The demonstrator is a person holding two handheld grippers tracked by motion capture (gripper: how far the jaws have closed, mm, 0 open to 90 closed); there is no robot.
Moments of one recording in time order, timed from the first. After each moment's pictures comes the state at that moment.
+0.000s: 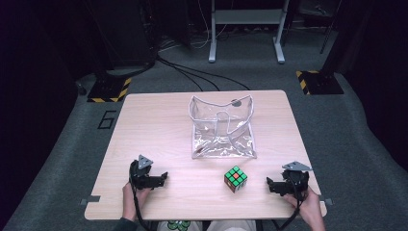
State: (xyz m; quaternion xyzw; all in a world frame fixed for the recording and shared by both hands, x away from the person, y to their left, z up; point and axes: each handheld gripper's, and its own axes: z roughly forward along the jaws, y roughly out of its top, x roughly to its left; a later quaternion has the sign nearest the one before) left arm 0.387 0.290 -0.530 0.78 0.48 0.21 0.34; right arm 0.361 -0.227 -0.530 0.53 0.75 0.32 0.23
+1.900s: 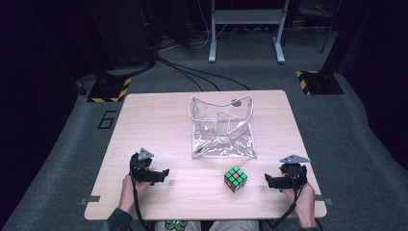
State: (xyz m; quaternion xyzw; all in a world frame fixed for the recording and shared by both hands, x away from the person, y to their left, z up) left arm 0.402 0.287 -0.502 0.80 0.47 0.16 0.34; right arm 0.369 -0.215 -0.496 0.52 0.77 0.31 0.20
